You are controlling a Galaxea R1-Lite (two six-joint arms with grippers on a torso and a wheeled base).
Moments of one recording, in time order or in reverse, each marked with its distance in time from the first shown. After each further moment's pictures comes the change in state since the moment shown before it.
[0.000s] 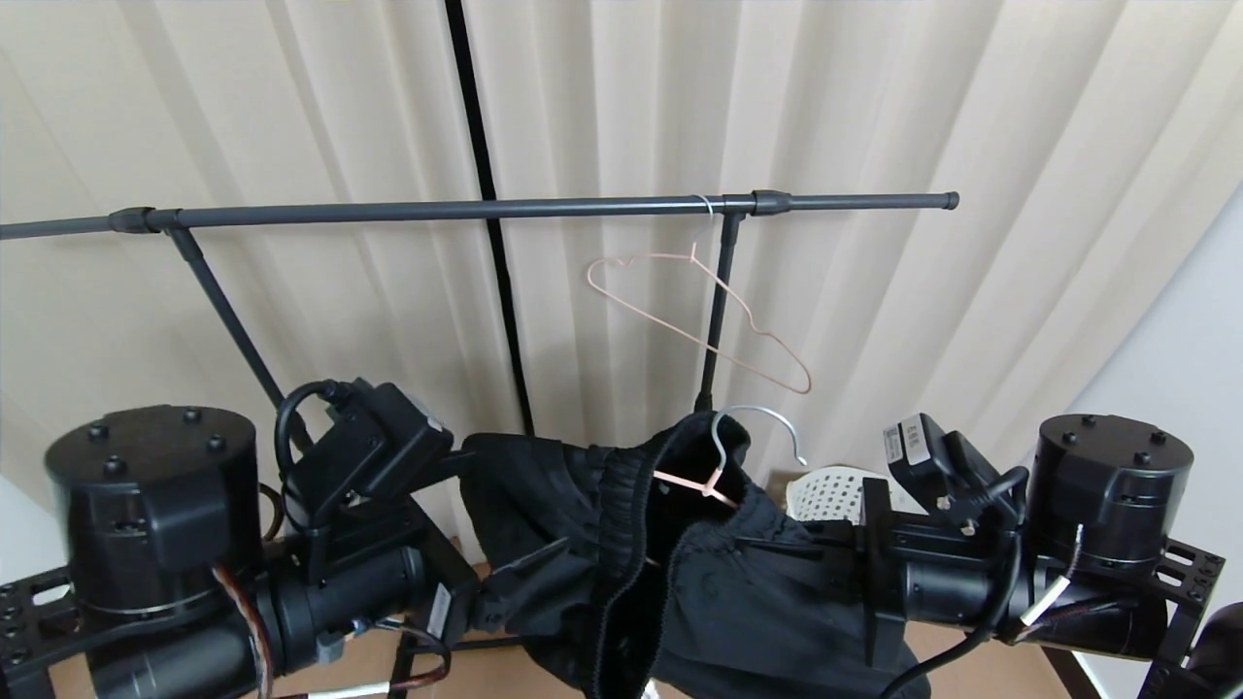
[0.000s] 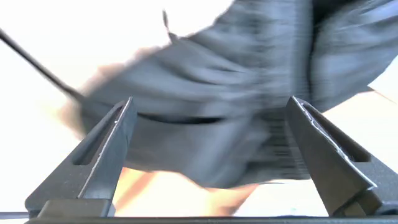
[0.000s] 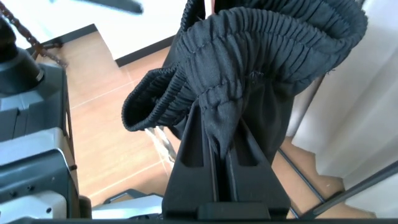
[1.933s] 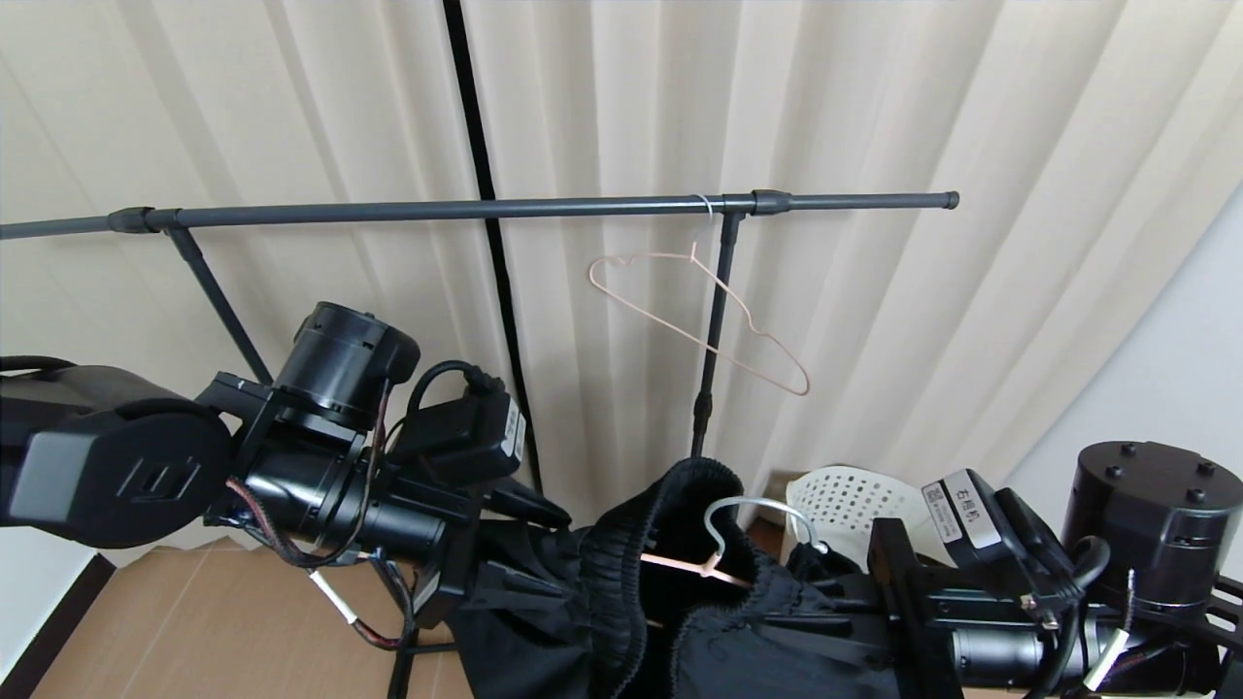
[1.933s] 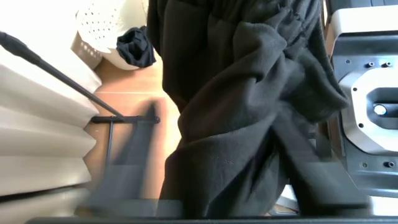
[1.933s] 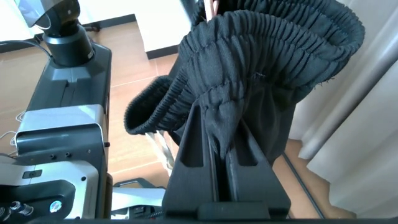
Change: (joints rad) left arm 0.190 0.251 -0.520 0.834 -0.713 0.627; right arm 0.047 -0.066 0.070 0.002 0.126 -0.086
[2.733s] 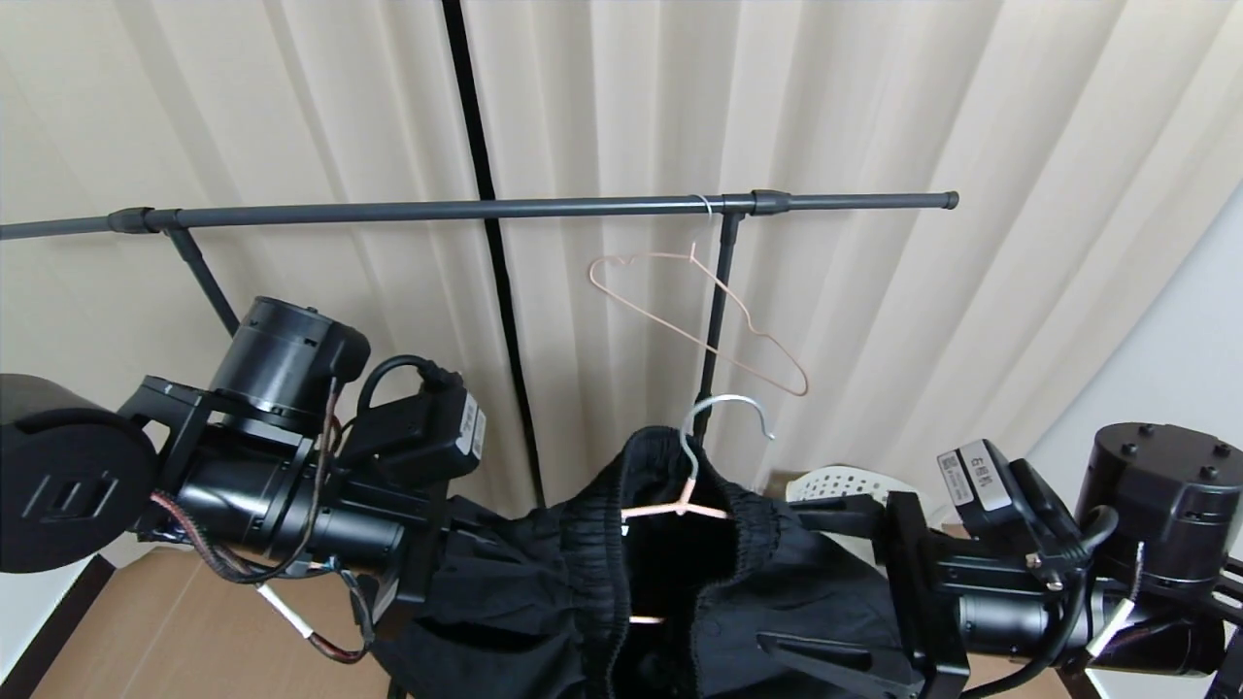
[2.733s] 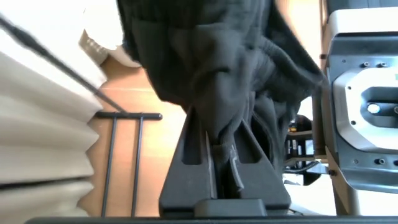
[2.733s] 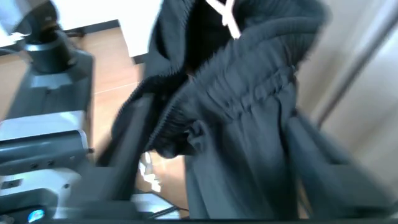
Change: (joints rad) left arm 0.048 -0.089 0.056 -0.003 0.006 -0.018; right arm -0.067 -0.005 -0.019 -0.002 -0.008 -0.001
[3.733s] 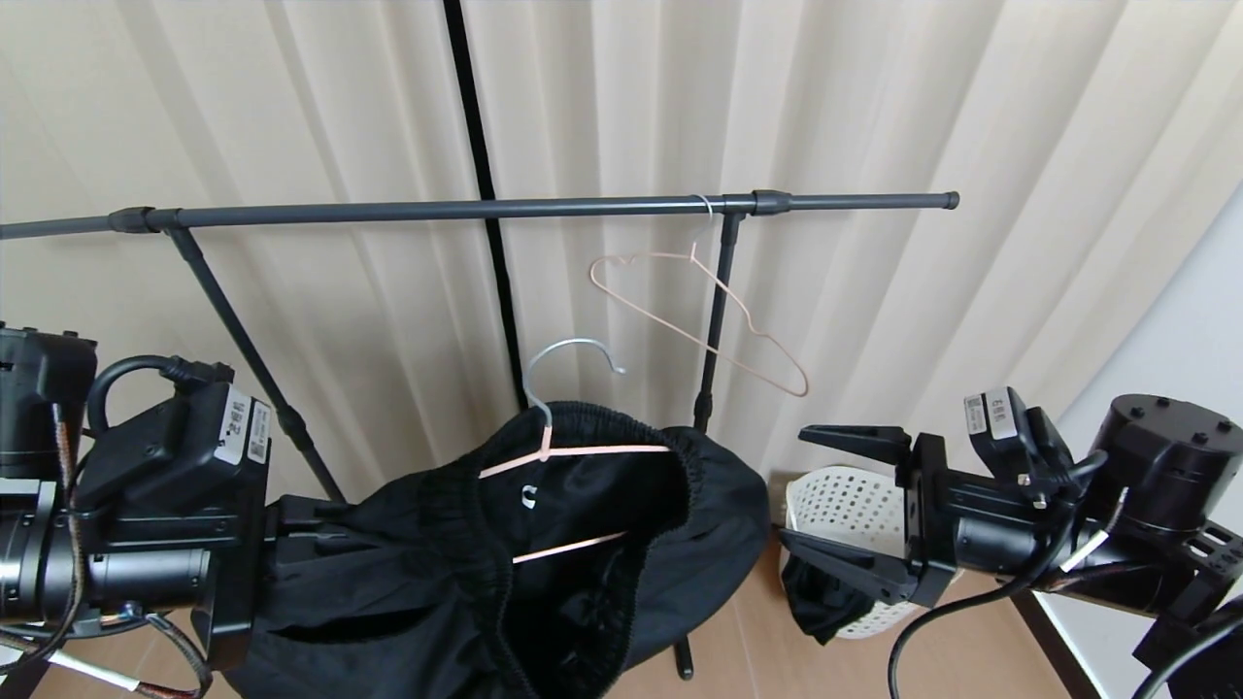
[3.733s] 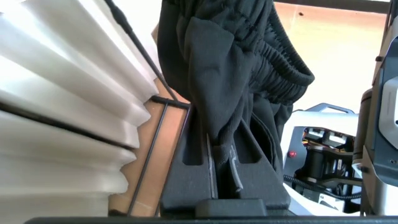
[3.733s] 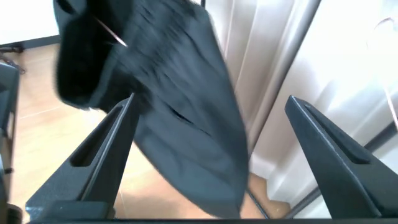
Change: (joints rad) left arm 0.238 -0.296 0.235 -0.130 -0.008 -0.018; right arm -0.196 0.146 -0.016 -0.248 0.043 0.001
